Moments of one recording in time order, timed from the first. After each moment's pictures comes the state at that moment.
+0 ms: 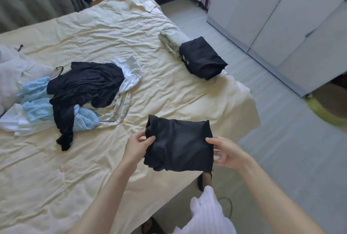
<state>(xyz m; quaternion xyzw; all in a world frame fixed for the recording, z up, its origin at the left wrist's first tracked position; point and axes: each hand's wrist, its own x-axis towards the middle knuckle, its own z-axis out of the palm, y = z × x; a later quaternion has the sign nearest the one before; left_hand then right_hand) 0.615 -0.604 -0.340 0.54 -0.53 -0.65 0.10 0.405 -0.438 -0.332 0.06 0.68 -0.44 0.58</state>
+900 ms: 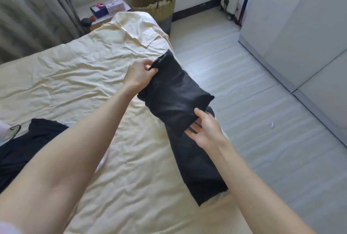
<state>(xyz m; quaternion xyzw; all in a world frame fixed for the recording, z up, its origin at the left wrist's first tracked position) 0.076 -1.063 -0.349 0.53 -0.77 -0.31 0.18 -0.022 -0.870 -0.391 0.11 0.52 -0.62 0.57</state>
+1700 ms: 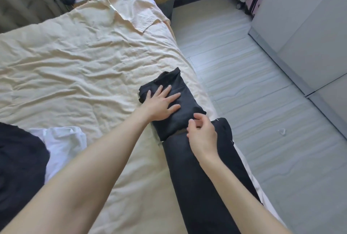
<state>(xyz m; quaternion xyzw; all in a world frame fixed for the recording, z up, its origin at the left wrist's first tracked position) 0.042 -1.109 -0.544 0.37 -0.90 -0.19 -0.17 -0.028 -0.946 -0.497 -0.16 0.78 -0.46 0.40</state>
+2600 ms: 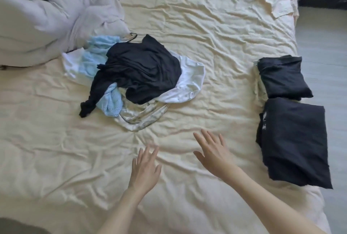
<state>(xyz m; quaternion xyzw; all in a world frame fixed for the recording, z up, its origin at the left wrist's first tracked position) 0.474 -0.706 -0.489 0.72 -0.60 -0.32 -0.08 0.249 -0.776 -0.462 -0.78 0.56 0.12 0.25</state>
